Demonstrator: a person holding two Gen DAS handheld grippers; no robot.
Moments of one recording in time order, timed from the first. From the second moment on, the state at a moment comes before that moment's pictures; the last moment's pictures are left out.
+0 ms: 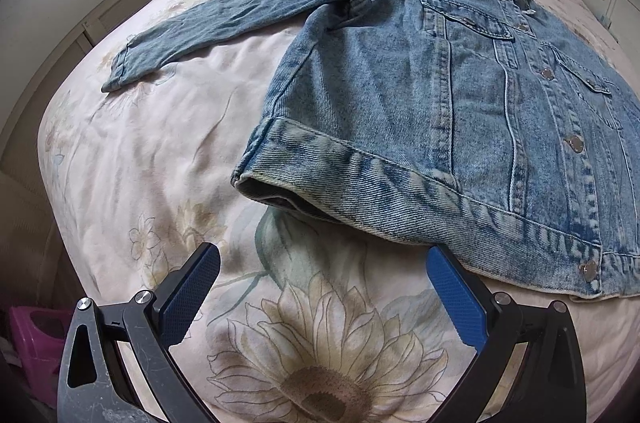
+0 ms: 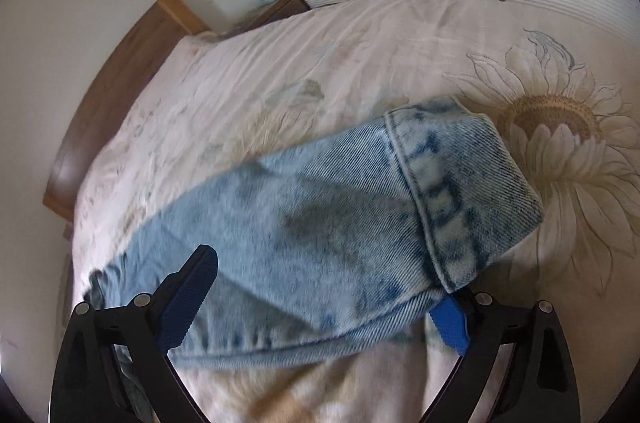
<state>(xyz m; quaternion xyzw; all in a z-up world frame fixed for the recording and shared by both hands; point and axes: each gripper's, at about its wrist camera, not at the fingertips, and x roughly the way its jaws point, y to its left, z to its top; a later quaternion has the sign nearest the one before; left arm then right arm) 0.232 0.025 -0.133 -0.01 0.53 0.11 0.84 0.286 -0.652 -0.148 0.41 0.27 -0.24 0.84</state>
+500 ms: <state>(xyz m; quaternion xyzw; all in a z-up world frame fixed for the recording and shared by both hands) 0.234 0.030 -0.140 -0.04 0.53 0.09 0.84 0.306 -0.677 -0.120 0.46 0.23 -0.21 0.83</state>
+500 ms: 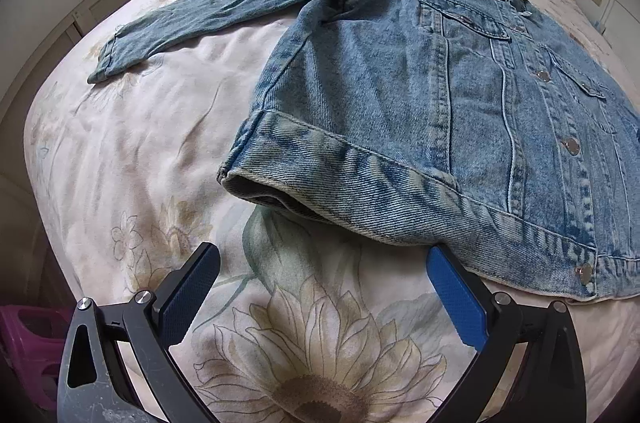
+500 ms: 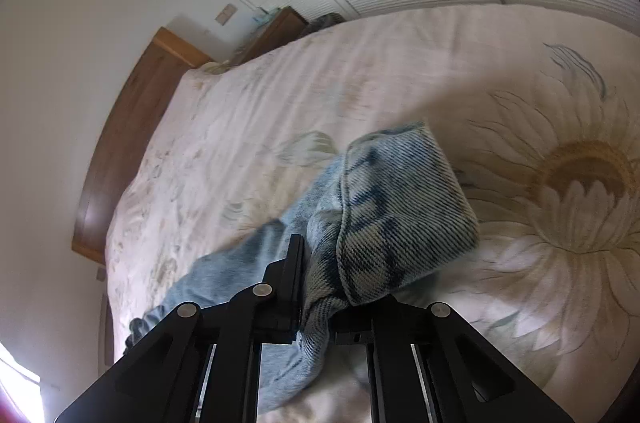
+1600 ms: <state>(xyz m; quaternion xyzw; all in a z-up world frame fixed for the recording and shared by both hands) 0.233 0.117 -0.120 -0.11 0.48 0.07 0.87 0.610 -0.206 -0.056 0.31 0.36 0.19 0.86</state>
